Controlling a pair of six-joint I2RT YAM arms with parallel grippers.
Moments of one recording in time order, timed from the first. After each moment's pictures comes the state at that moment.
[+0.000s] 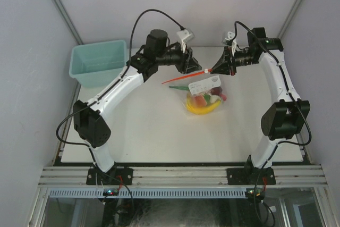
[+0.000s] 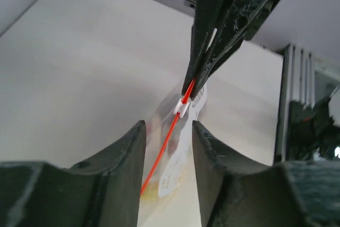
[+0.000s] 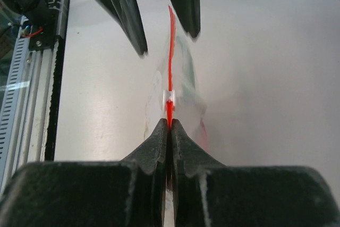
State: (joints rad) left arm -0.63 1.79 1.78 -0.32 0.66 0.00; right arm 0.04 1.79 1.87 -1.34 -1.25 -1.11
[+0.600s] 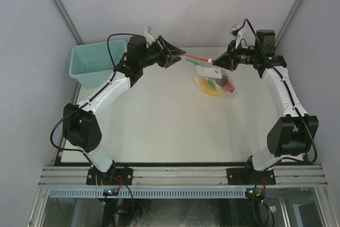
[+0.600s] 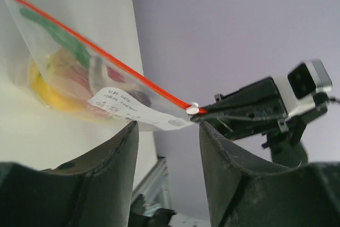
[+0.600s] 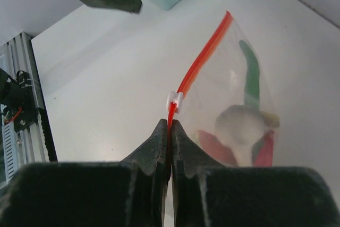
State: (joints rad) left arm -0.46 1.67 1.50 -0.01 0.46 -1.10; right arm 0.01 1.58 1.52 -0.53 -1.08 -0.22
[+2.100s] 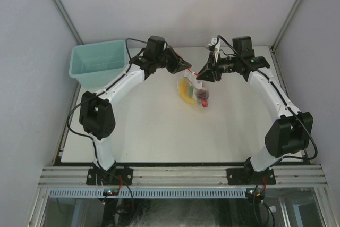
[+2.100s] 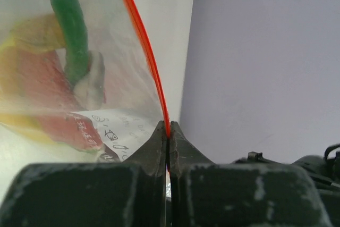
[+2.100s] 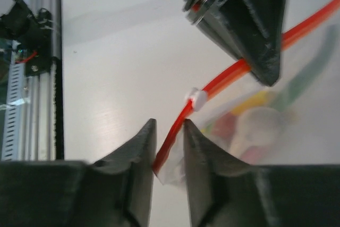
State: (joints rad) left arm -0.52 1.91 1.76 -0.37 0.38 -1.14; right arm 0.22 1.58 1.50 -0.69 -1.09 -0.51
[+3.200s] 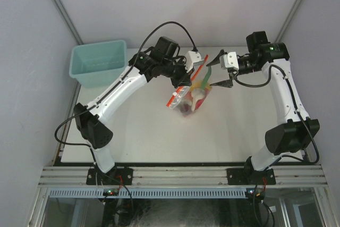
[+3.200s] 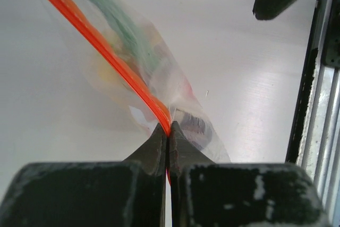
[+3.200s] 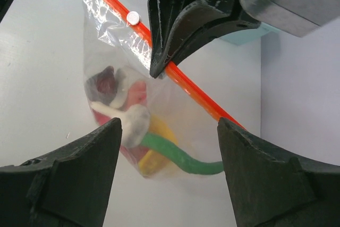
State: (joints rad) left arm -0.71 1.80 1.93 -0.88 0.50 0.38; right arm 0.11 1.60 1.81 -1.43 -1.19 -1.71
